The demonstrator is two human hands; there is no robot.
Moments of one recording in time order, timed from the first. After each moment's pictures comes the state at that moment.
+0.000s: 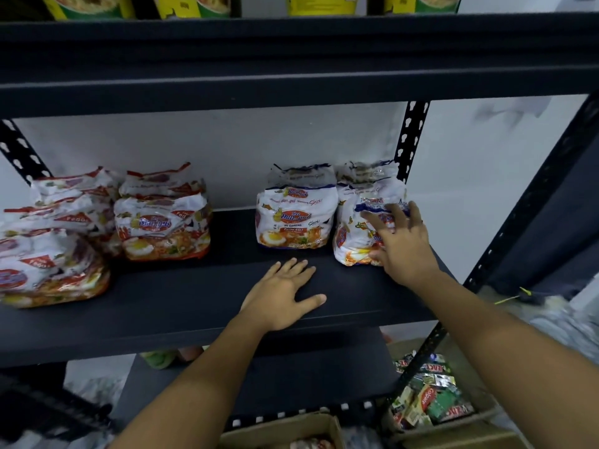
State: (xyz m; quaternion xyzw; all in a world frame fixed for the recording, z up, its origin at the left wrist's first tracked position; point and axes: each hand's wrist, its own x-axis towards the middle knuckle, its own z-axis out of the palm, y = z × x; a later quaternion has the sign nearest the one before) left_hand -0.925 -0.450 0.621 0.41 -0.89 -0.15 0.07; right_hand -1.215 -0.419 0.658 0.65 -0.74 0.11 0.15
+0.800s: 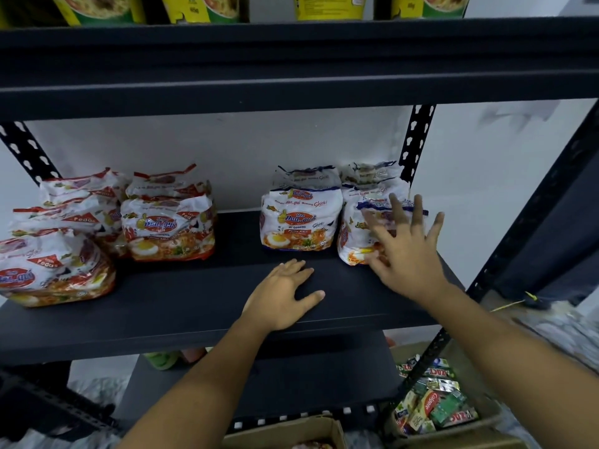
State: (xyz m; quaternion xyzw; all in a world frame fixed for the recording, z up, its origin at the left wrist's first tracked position) left_hand -0.922 -0.452 0.618 0.43 -0.88 -0.16 0.14; right_hand -1.196 -0.397 0.672 0.67 -0.69 0.14 0.22
